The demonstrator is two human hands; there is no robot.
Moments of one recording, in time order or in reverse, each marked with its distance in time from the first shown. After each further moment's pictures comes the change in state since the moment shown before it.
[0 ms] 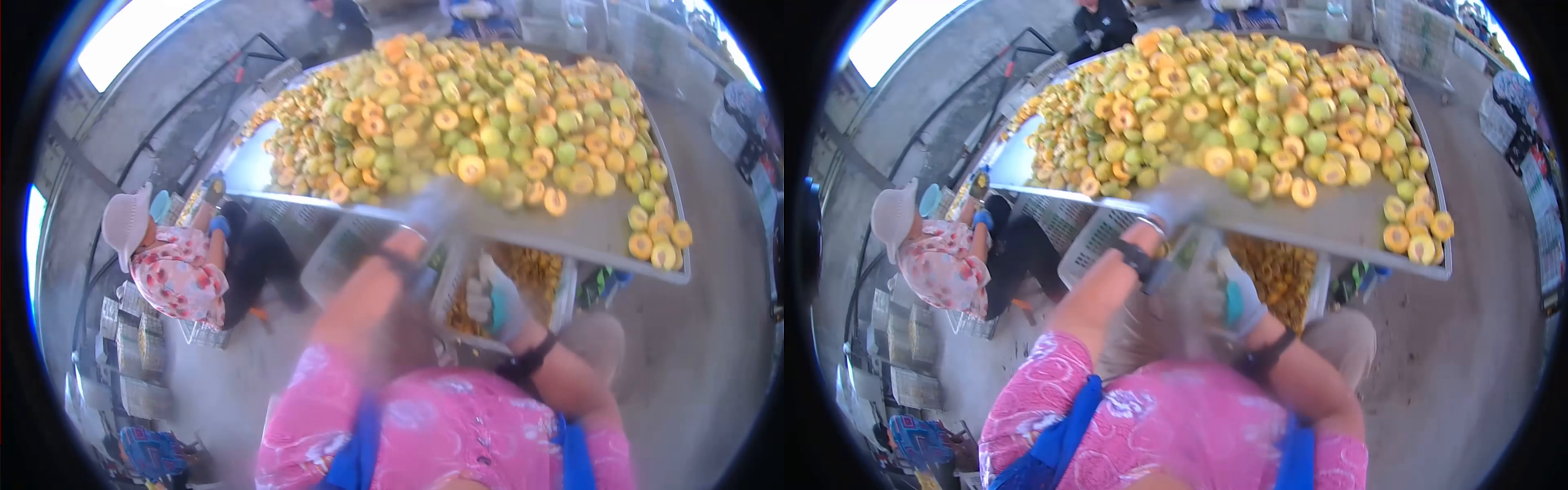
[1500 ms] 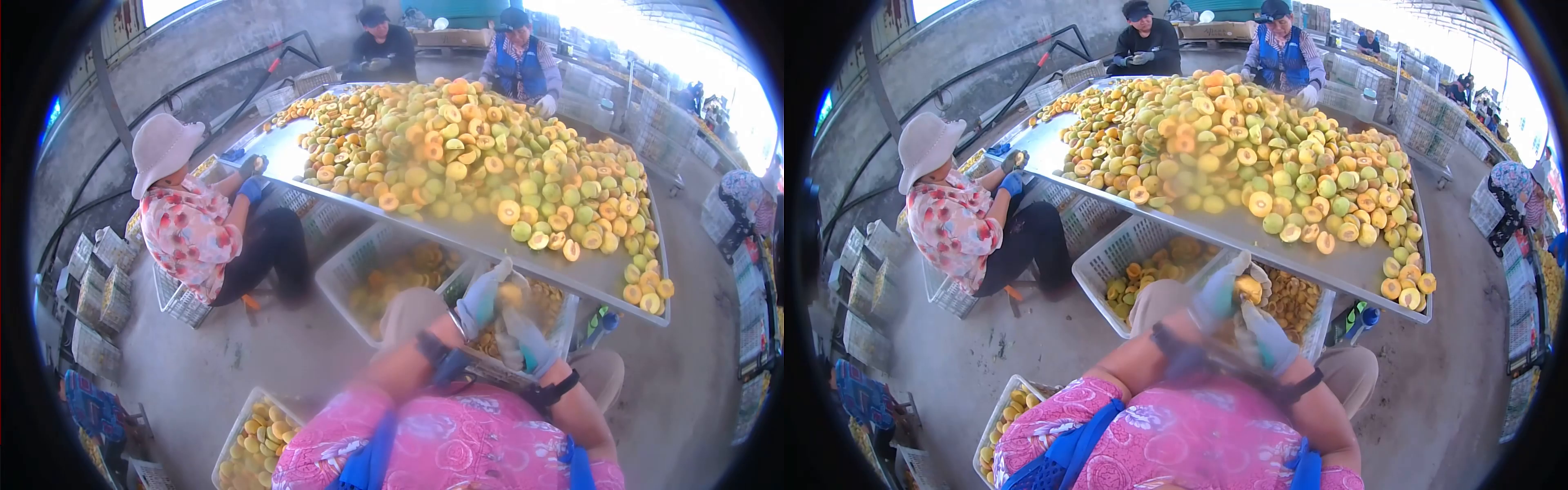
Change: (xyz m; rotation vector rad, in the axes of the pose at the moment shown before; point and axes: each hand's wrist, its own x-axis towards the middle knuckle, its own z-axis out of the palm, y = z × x) left_hand -0.142 0.161 -0.086 -2.022 0.032 -0.375; right_hand -0.064 0.031 0.031 -0.456 -0.048 0.065
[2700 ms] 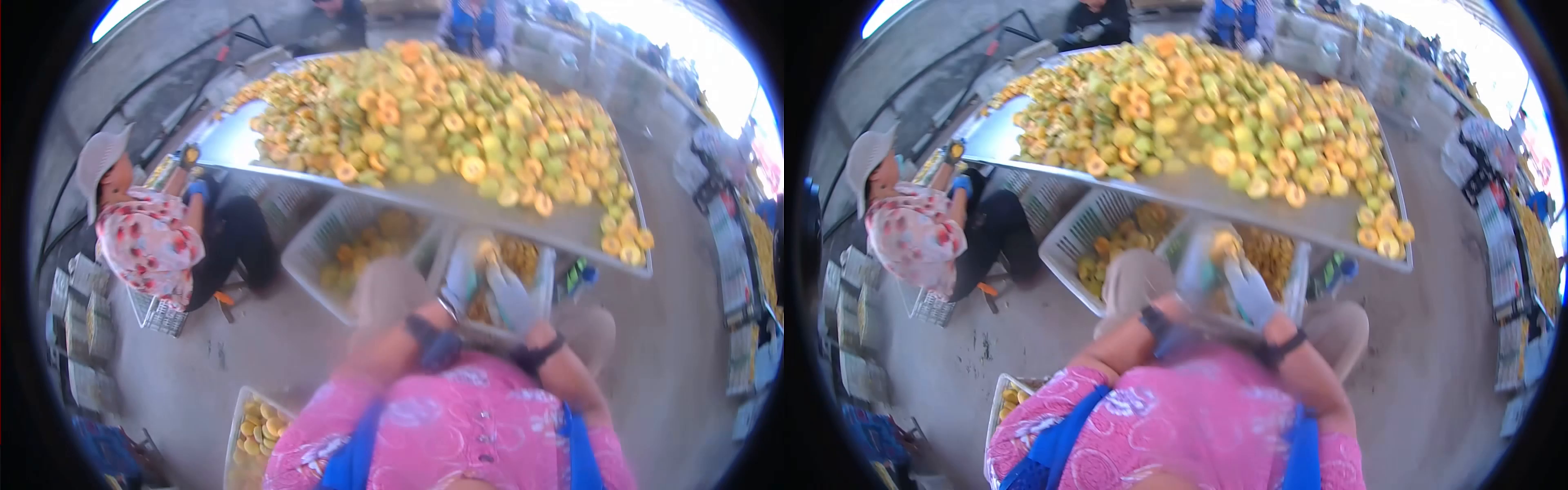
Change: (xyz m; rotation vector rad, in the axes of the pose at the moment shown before) left_hand 0.008 -0.060 -0.020 0.069 0.029 0.315; right_hand 0.030 0.016 -0.030 -0.680 0.478 -0.508
